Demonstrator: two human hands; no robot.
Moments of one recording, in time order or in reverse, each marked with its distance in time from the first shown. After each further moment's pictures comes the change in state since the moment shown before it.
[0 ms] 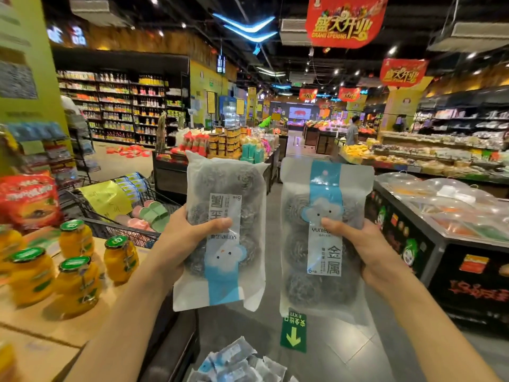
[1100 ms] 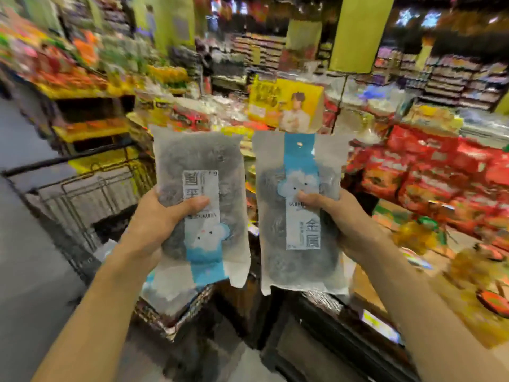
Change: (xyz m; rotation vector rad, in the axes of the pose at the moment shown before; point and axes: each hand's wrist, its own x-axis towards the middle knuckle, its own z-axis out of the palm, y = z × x) left_hand -0.643 0.069 0.000 0.242 2.146 0.240; right_hand -0.391 0.029 0.421 0.205 -2.113 0.259
